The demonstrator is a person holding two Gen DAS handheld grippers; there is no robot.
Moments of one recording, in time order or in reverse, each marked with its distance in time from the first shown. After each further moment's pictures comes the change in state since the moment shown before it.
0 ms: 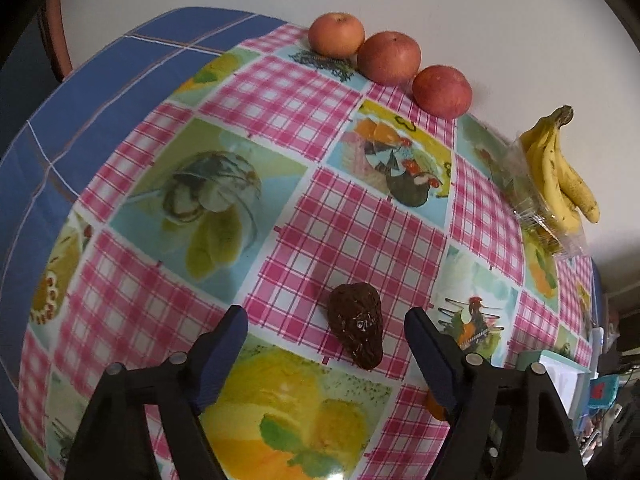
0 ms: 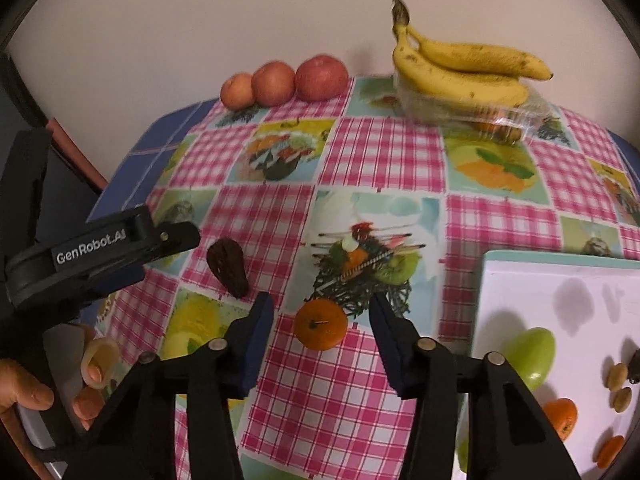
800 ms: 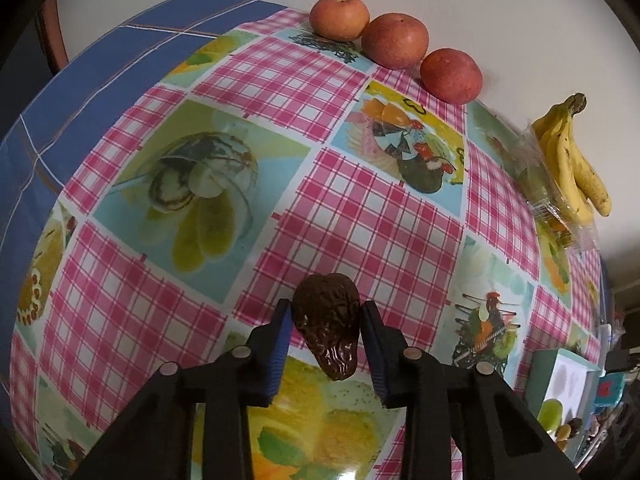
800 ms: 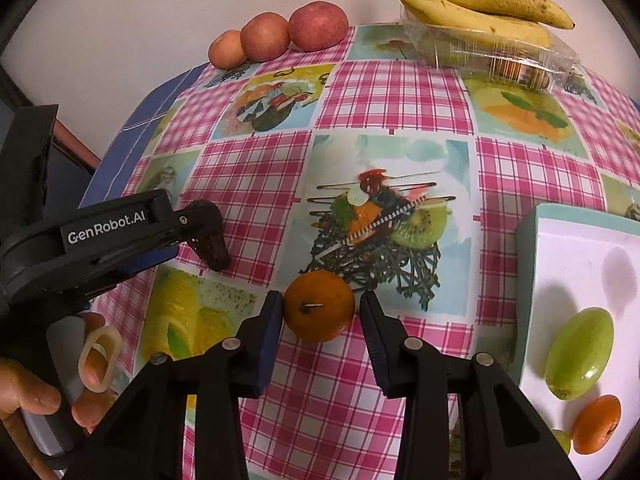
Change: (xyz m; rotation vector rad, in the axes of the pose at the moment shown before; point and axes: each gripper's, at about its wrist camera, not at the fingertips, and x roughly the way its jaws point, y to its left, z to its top) left arm 0.021 0.003 -0.001 -0.003 0.022 0.004; right arm 0.036 -0.008 -0.010 0.035 0.092 0.043
